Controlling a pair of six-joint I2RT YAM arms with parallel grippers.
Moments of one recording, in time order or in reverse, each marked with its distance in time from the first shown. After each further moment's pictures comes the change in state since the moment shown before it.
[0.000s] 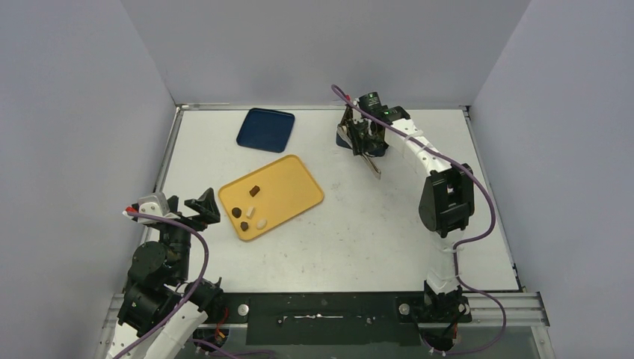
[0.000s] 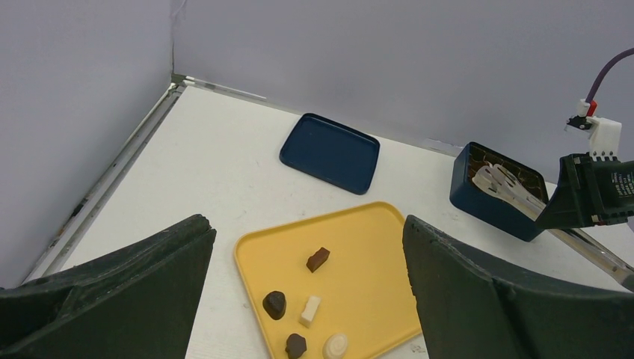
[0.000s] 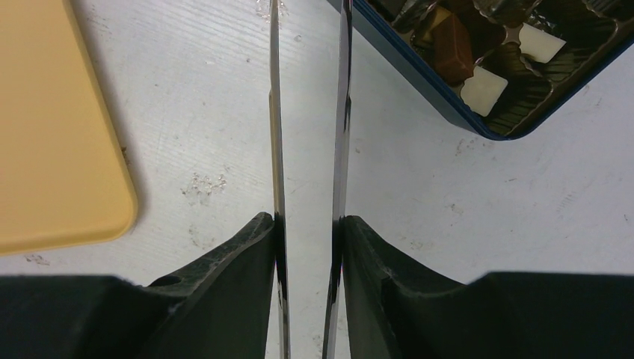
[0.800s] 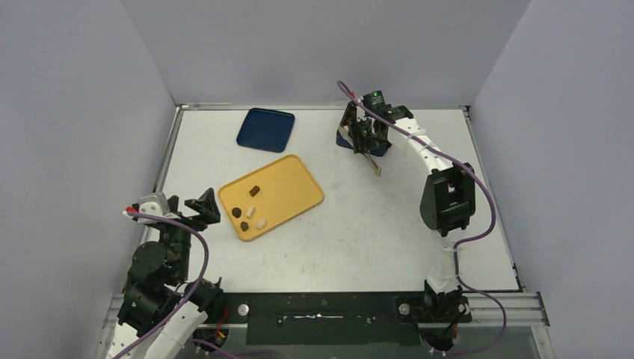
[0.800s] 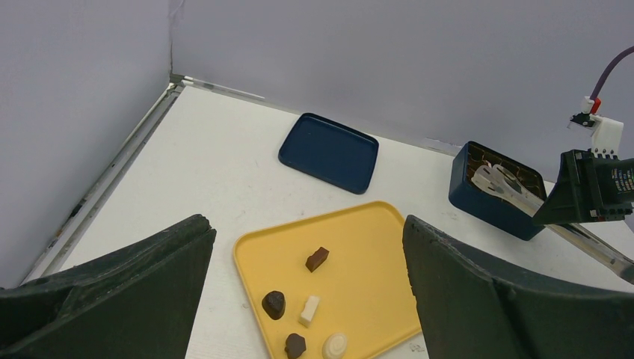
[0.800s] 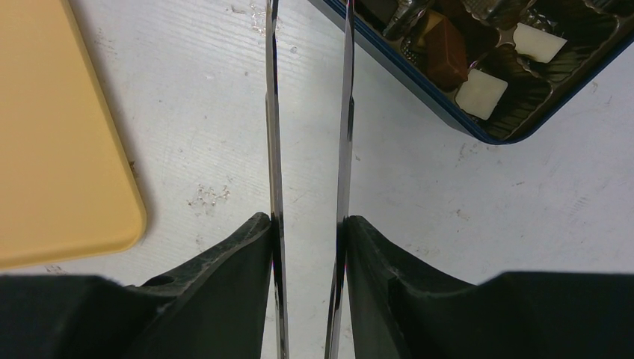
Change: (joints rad) left arm 0.000 0.000 0.000 0.000 0.006 0.000; right arm -0.029 0.011 0.000 0.023 -0.035 0.041
